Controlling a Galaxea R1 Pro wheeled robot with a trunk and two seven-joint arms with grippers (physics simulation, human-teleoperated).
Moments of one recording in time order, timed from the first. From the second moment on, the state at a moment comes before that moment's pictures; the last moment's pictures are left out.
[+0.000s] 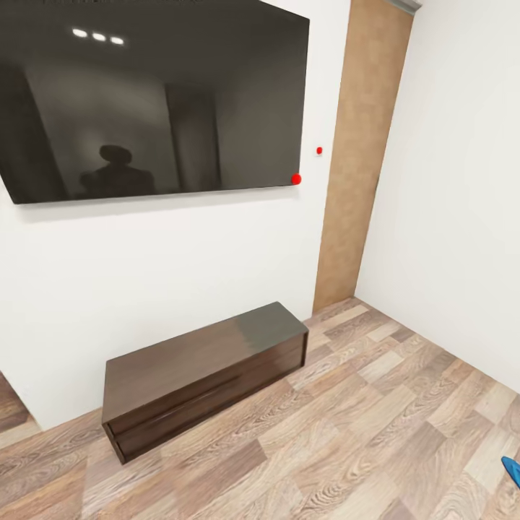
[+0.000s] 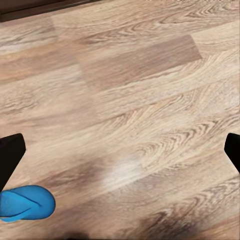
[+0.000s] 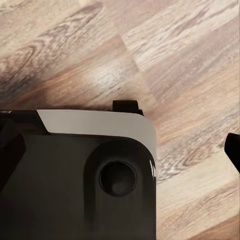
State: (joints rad) left arm -0.03 -0.01 0.00 -0.58 0.18 -0.16 0.00; right arm -0.01 -0.02 -0.01 -0.26 0.00 -0.05 0.01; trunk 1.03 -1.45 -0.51
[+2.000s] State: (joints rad) left arm -0.03 -0.01 0.00 -0.58 0.18 -0.16 0.00; right arm -0.01 -0.02 -0.01 -0.26 0.00 -0.06 0.01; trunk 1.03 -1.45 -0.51
